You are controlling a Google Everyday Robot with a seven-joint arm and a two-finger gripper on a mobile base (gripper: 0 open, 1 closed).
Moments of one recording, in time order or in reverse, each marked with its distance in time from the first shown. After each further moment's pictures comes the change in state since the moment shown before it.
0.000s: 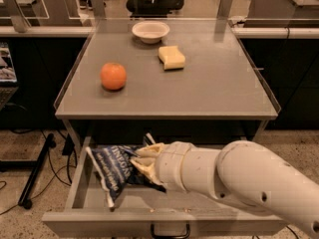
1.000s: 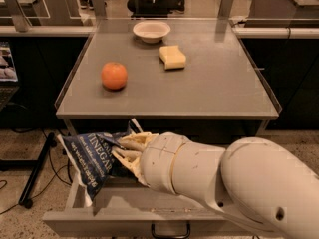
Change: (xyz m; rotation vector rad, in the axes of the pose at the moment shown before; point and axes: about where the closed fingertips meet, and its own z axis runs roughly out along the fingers) arm -0.082 0.030 -0.035 0.048 -0.106 -0.126
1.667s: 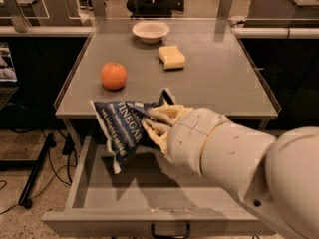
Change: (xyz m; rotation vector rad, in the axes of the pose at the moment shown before) arm -0.025 -0.059 -0.062 0.248 0.068 -0.095
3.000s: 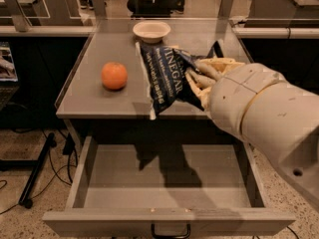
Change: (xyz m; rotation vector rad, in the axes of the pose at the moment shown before) arm -0.016 -0.107 -0.047 0.314 0.023 -0.049
